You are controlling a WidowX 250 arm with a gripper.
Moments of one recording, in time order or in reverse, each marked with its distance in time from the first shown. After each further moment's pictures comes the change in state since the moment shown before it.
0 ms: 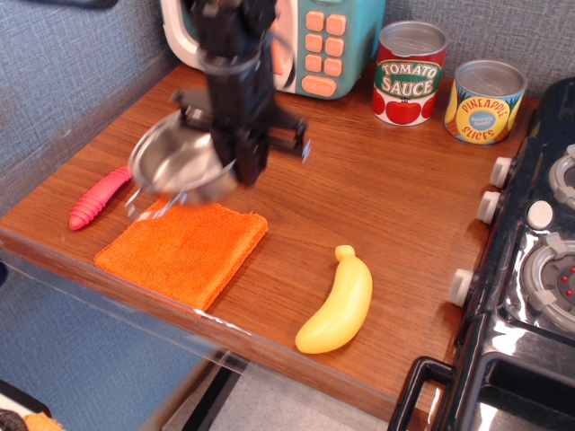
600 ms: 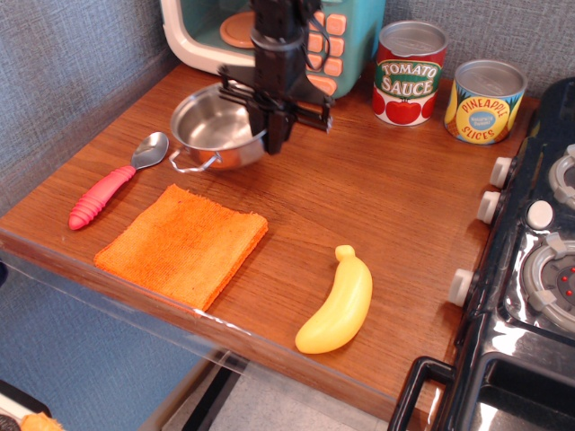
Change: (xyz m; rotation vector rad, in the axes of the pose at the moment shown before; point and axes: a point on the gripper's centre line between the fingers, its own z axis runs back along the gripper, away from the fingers) arm 0.068 0.014 -0.056 0.119 0.074 -0.015
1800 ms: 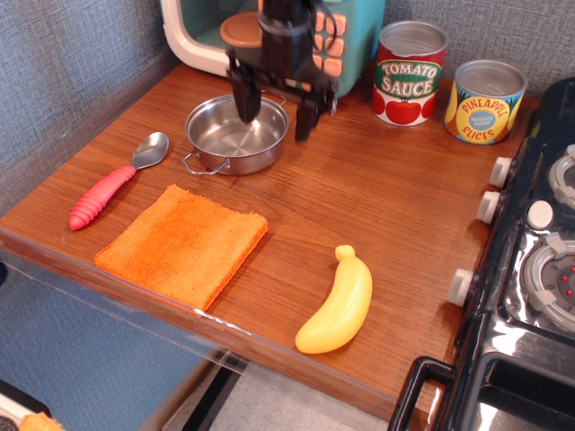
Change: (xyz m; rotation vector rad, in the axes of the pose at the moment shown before) arm 0.014 0.005 0.030 -0.020 -0.098 -0.003
